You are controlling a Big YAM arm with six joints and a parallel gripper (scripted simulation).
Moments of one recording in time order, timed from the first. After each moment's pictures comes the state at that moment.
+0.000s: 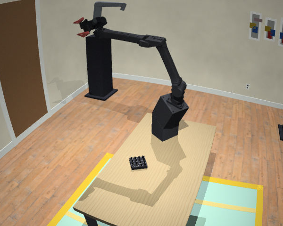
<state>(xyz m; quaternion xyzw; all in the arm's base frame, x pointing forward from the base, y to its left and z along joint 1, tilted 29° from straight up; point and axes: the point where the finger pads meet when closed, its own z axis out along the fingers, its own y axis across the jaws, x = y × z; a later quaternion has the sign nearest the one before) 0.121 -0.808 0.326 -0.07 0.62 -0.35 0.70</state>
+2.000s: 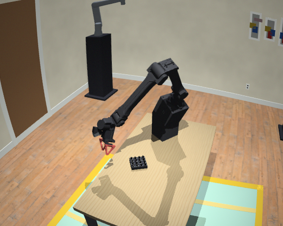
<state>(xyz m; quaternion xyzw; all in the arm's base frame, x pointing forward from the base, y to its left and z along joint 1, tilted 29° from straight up) 0.543 -0.243 -0.123 0.41 0.82 0.29 0.29</state>
